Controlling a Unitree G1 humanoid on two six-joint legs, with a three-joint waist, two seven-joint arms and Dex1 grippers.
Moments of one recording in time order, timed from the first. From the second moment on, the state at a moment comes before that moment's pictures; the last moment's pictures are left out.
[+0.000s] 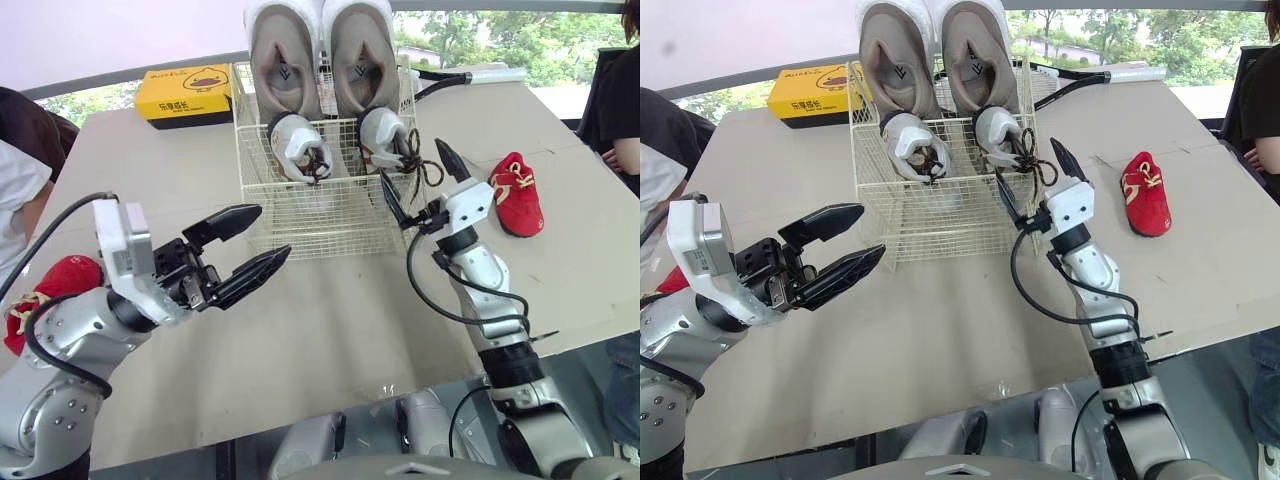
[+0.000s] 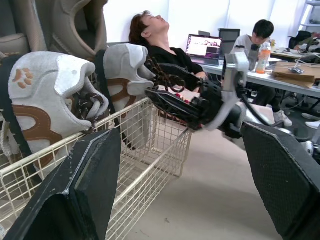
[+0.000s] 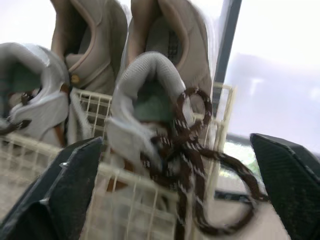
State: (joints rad) left arm 0.09 0.69 0.48 -0.68 -1.02 0.51 -0.77; right arm -0.34 -0.20 0.13 -0.08 0.16 -0.21 0.31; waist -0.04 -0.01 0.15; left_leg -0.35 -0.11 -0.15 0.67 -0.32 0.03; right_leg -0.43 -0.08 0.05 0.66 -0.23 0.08
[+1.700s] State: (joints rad) left arm 0.17 0.92 0.76 0.47 -0.55 0.32 -0.90; right arm -0.50 -0.53 0.14 -0.42 0.70 0.39 1.00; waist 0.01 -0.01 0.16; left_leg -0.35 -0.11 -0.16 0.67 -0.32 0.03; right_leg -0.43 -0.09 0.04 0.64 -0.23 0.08
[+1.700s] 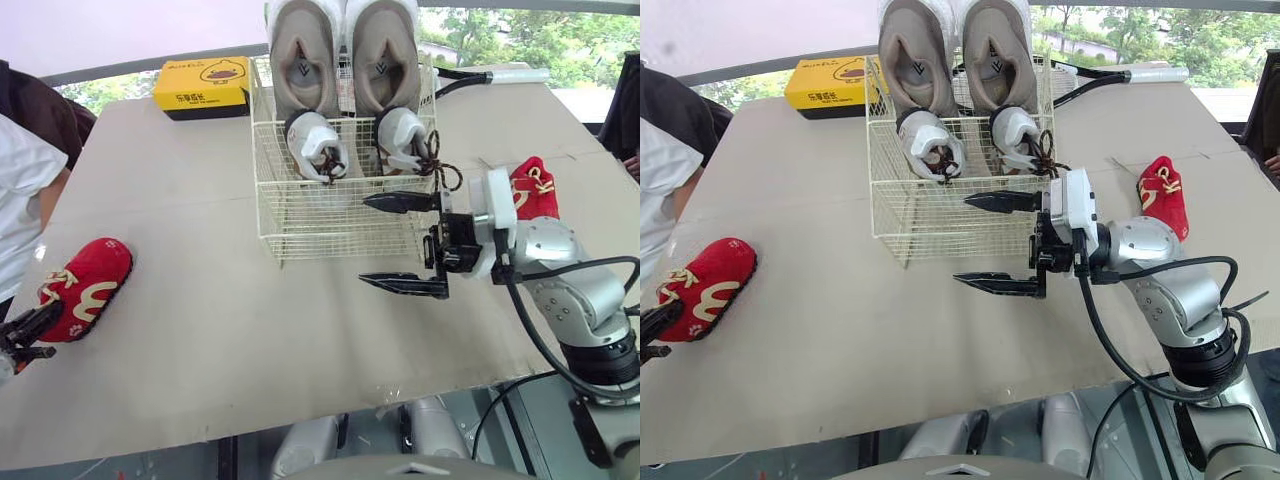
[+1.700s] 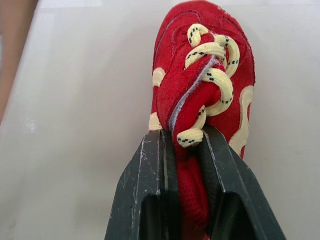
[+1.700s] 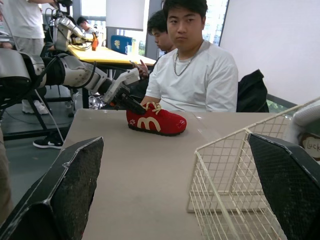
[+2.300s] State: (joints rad) left arm -0.45 1.28 0.51 0.11 -0.69 0.39 -1.23; right arm -0.79 -0.66 0.09 -0.29 0.75 0.60 1.04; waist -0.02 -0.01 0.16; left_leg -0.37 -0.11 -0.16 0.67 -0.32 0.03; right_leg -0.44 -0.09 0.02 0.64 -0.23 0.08
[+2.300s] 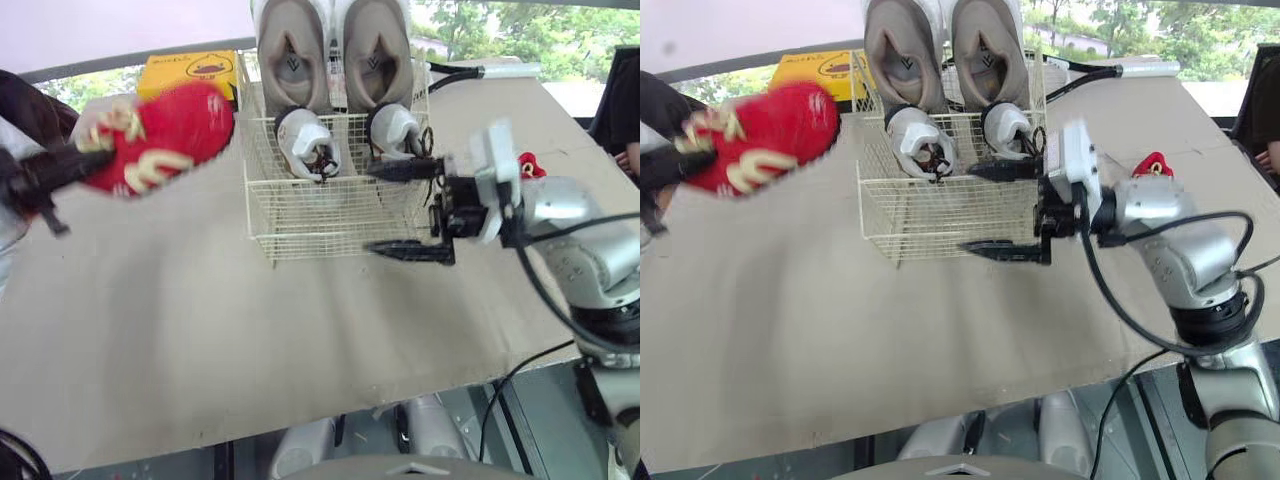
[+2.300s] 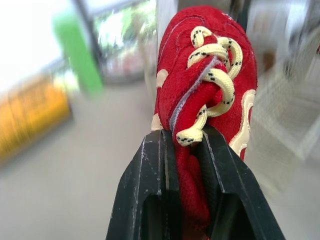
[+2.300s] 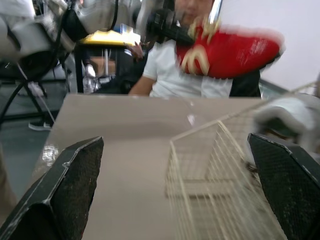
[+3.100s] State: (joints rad) left arm -1.08 0.92 -0.15 0.10 -0.53 0.01 -1.61; right arm -1.40 -0.55 0.19 0.09 0.89 1.44 0.94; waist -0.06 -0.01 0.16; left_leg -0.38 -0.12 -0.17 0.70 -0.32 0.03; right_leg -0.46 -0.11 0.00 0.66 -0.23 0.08
